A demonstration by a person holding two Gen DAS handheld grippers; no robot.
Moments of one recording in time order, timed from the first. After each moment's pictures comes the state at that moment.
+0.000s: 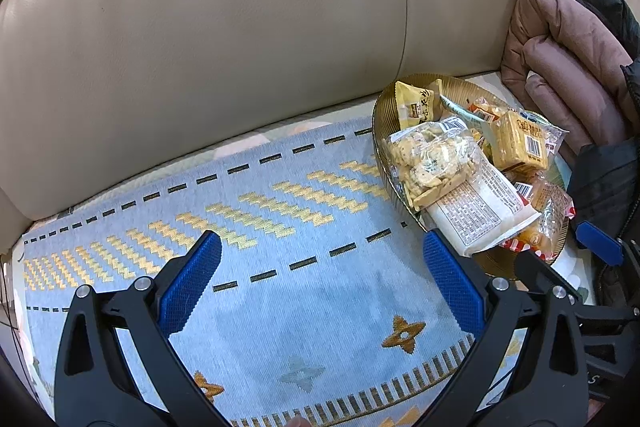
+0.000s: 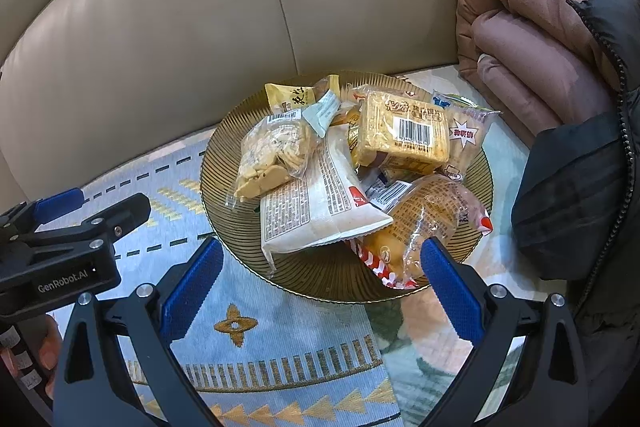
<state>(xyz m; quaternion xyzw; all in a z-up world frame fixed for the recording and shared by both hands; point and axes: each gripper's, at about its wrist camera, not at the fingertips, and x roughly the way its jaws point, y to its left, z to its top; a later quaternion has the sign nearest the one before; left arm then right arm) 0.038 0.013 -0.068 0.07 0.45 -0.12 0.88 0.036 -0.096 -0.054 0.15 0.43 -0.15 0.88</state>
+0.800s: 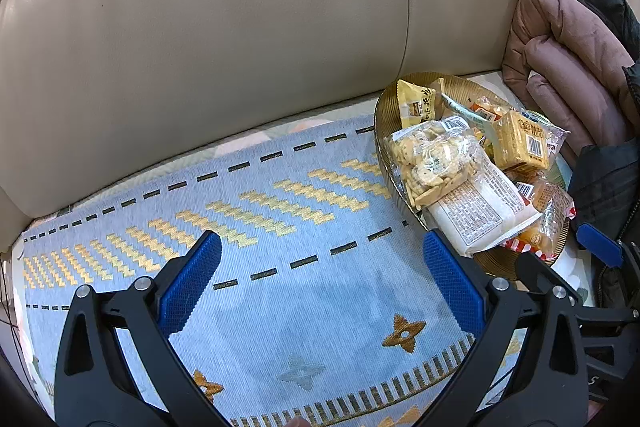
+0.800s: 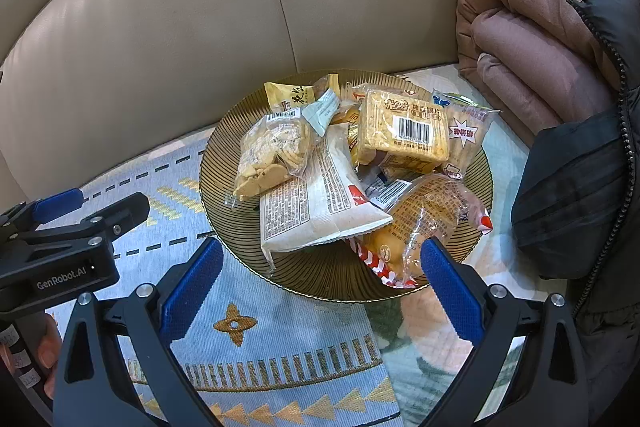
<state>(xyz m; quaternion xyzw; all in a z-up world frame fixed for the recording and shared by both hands) 0.039 0.014 -0.068 0.06 0.45 -0.12 0.88 0.036 -0.097 -0.055 0.15 0.43 -0.15 0.88</state>
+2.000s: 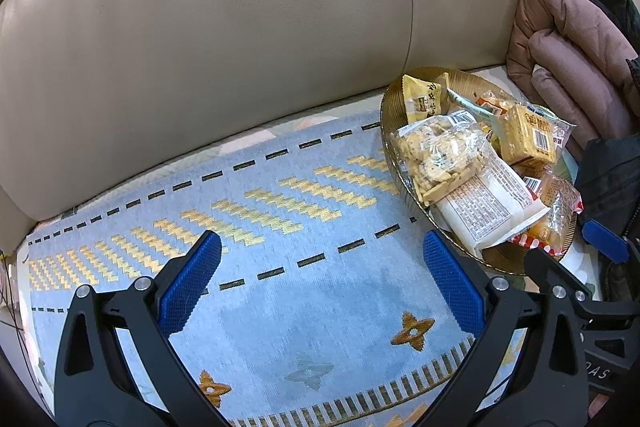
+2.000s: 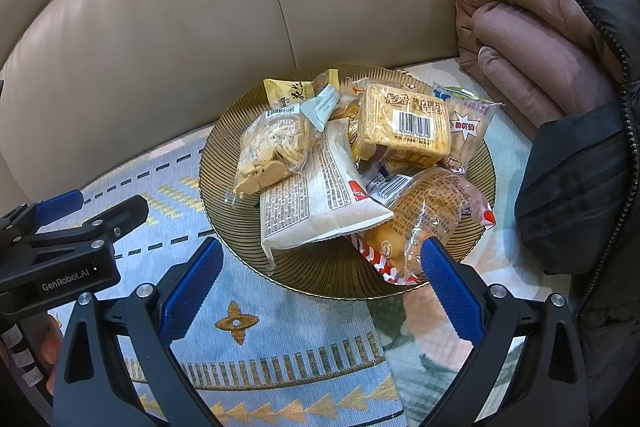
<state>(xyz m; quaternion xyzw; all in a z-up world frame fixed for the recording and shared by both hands) 0.042 0.017 -0.071 0.08 0.46 -0.11 0.88 0.037 -0.095 -0.058 0.16 0.44 -0.15 0.87</state>
